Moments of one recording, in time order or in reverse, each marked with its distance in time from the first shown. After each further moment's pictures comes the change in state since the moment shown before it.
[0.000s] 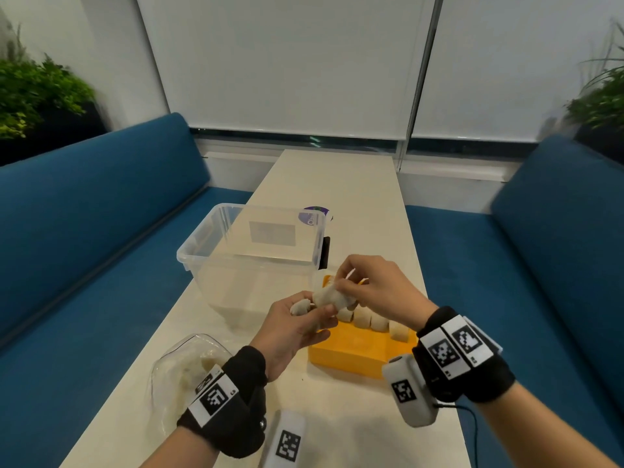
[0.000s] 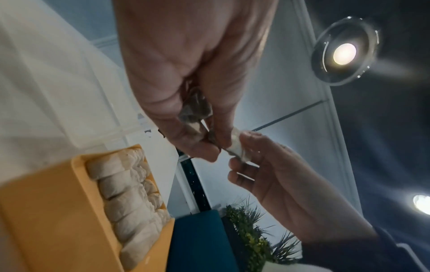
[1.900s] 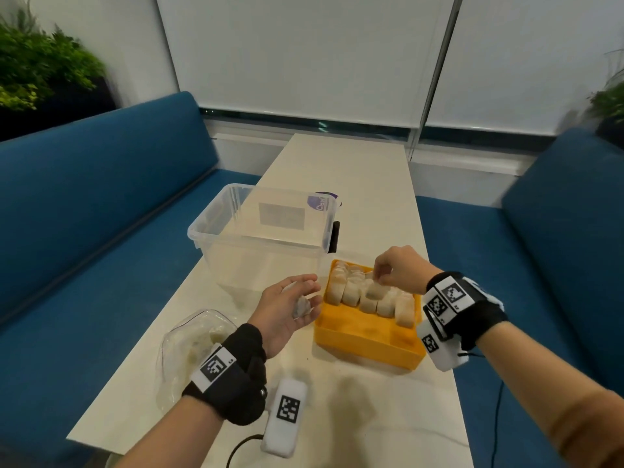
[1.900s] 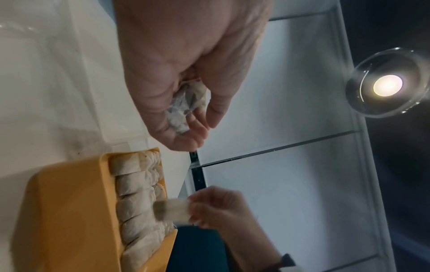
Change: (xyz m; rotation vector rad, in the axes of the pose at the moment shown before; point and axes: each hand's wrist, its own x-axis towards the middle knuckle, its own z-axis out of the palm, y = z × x) left_hand 0.000 -0.002 -0.018 -0.164 0.208 -0.081; right_hand 0.045 0.074 -0.006 -0.483 -0.220 0.110
